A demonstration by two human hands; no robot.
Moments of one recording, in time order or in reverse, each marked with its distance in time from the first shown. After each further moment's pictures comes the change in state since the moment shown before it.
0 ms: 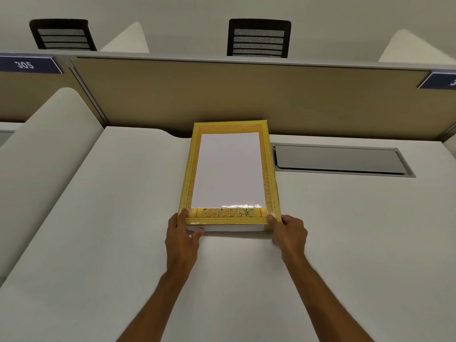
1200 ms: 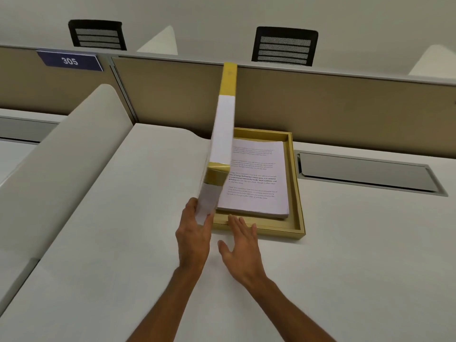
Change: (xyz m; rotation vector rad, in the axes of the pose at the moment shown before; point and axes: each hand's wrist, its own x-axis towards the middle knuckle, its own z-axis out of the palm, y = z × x) left_hand 0.009 0.000 -0.031 -0.172 0.270 0.116; right_hand -0.096 -0.003 0.114 -0.450 -0.373 -0.679
